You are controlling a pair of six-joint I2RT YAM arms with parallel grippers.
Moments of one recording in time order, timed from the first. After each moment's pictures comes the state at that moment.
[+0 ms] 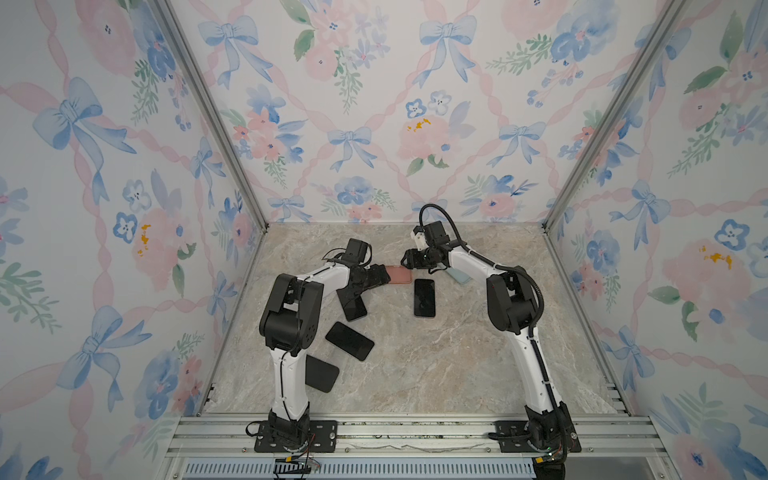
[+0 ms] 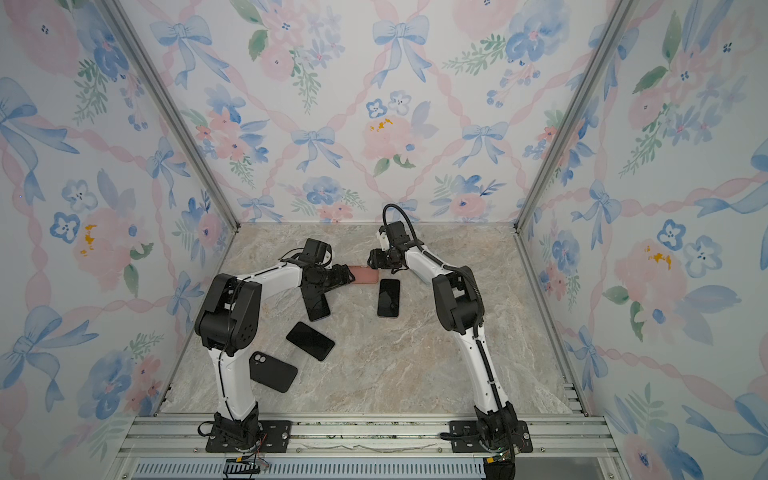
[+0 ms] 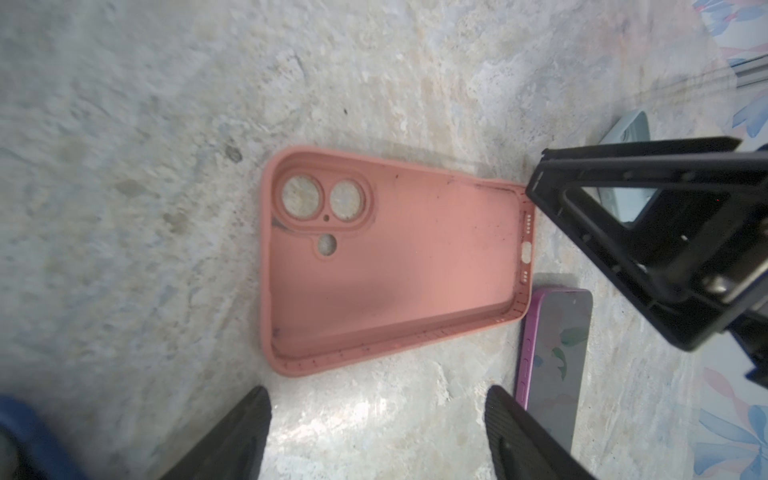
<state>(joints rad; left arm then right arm) -0.31 2.03 1.35 -0.31 0.30 -0.54 0.44 2.47 2.05 -0.47 -0.31 0.30</state>
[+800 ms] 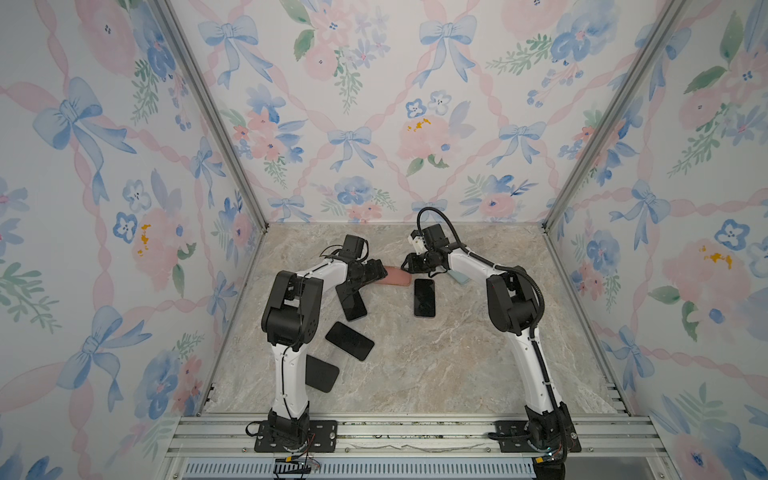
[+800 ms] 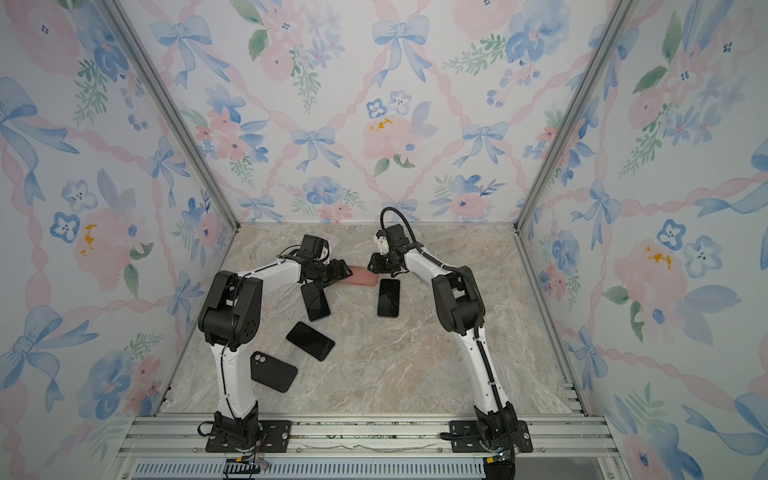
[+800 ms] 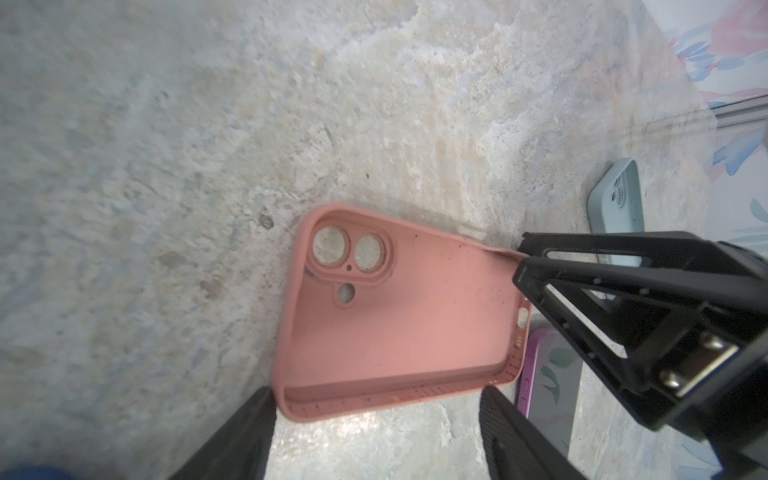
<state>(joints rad) -0.28 2.07 1.41 -0.31 0.32 -0.57 0.46 2.45 1.98 -0.46 -0.36 0.27</state>
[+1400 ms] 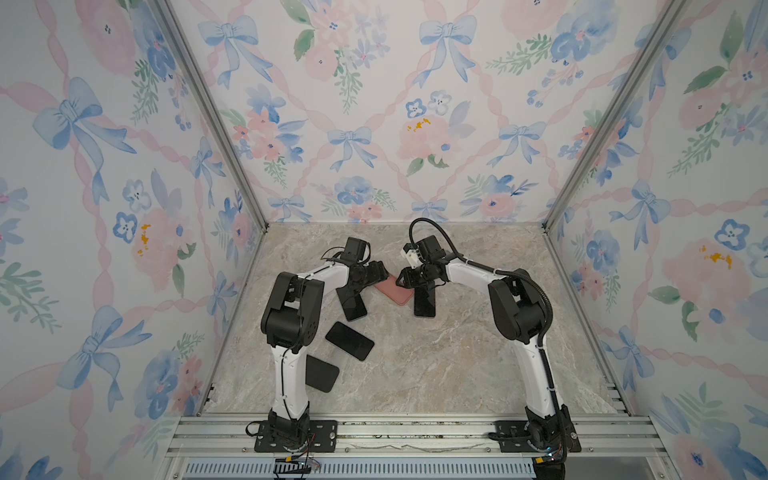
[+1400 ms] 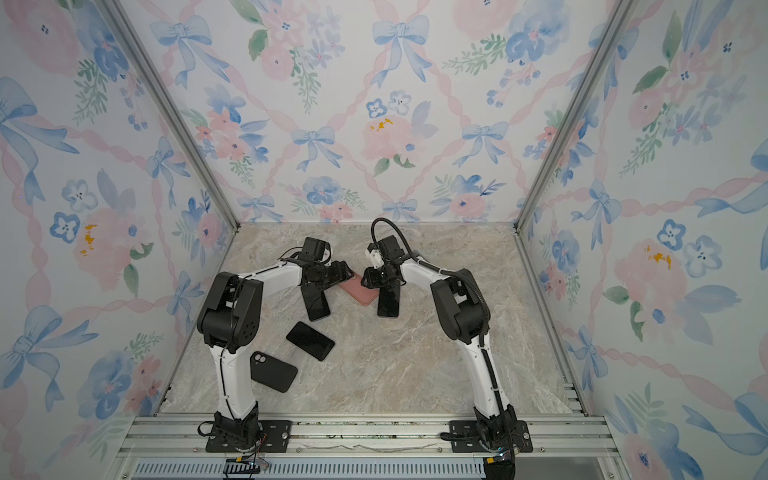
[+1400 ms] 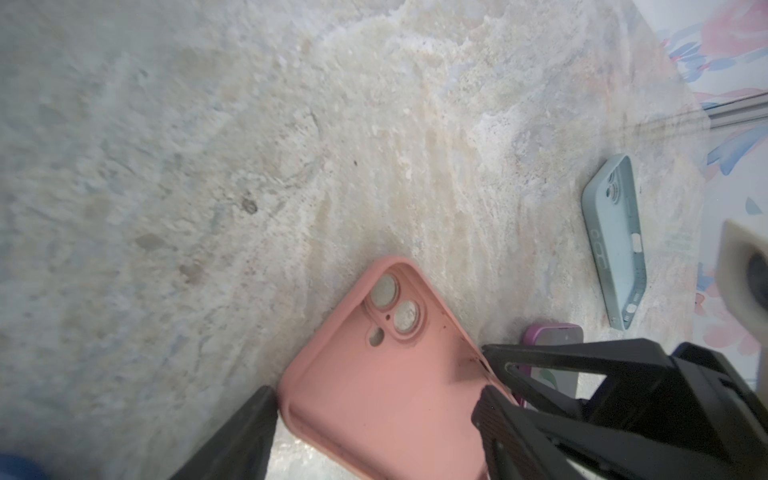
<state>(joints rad) -0.31 2.05 1.35 -0.26 0.30 -0.59 0.53 2.30 1.72 -0.40 -0.42 0.25</state>
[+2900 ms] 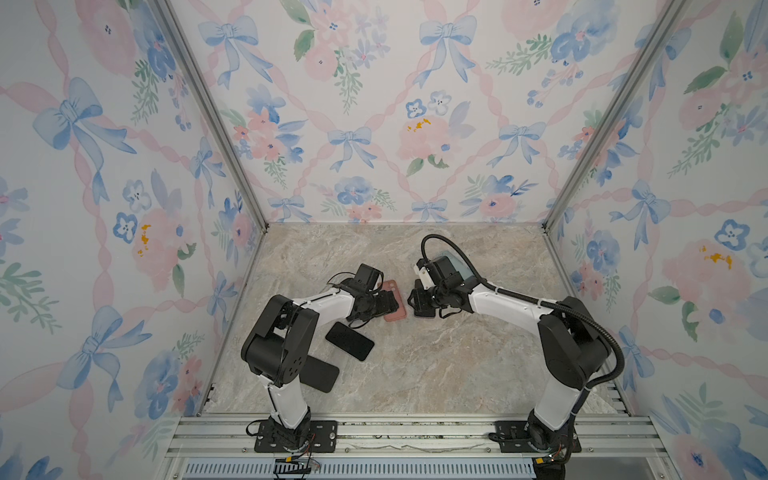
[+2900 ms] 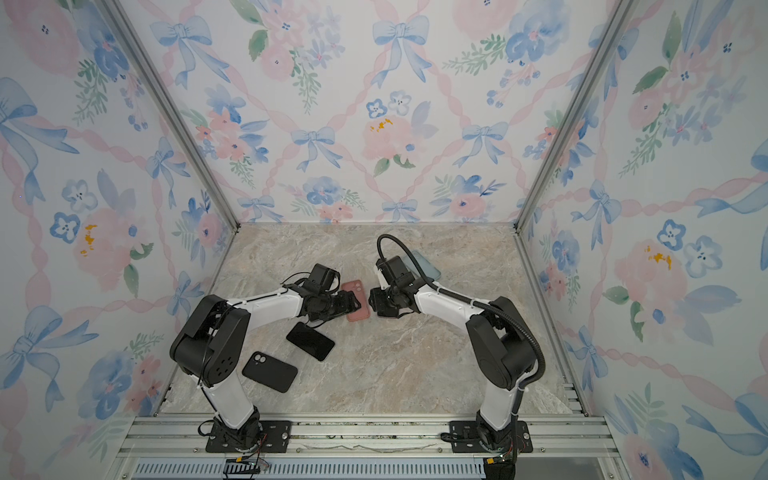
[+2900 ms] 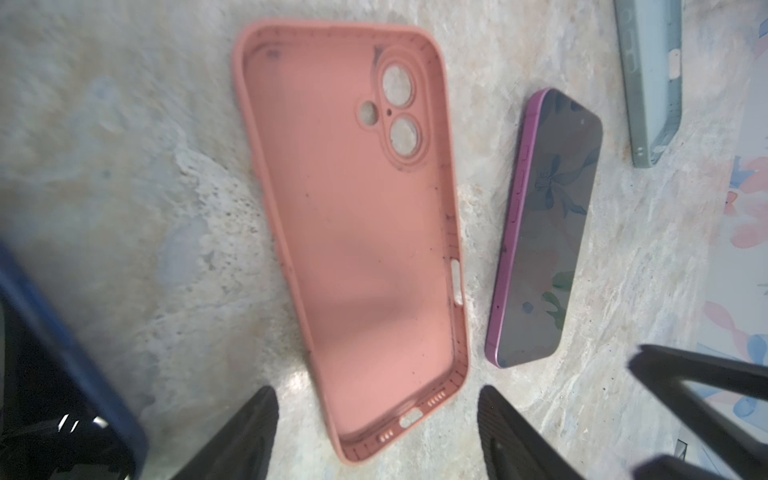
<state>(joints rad) -0.47 1.77 1.00 -0.23 0.26 -0.68 0.65 1.76 1.20 -0.34 -0.09 0.40</state>
